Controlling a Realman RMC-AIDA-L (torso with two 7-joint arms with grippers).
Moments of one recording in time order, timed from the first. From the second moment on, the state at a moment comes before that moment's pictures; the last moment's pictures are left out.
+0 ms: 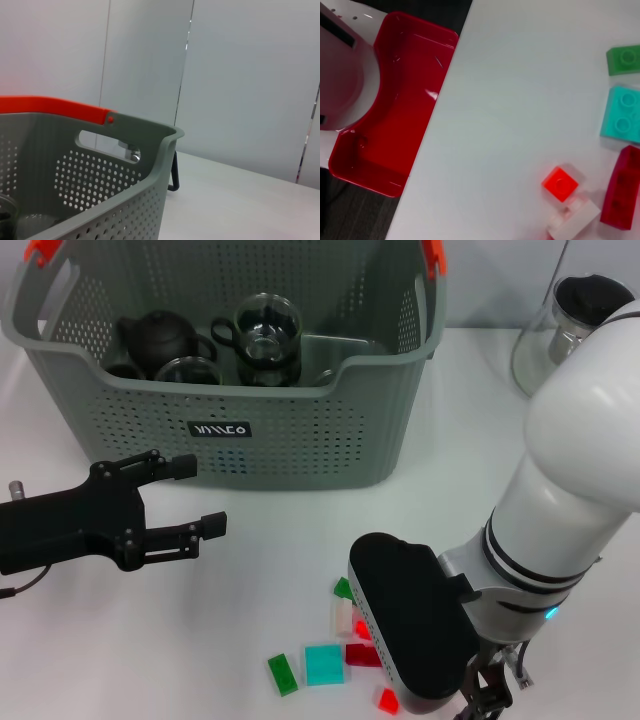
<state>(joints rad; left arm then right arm) -0.36 -2.09 0.56 0.75 1.96 1.73 -1.21 0.76 2.11 -2.04 -1.26 -2.50 -1.57 2.09</state>
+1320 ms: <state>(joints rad) -0.36 -2.08 0.55 0.72 1.96 1.73 -1.19 0.76 2.10 -1.98 -1.27 -2.50 -1.59 2.11</state>
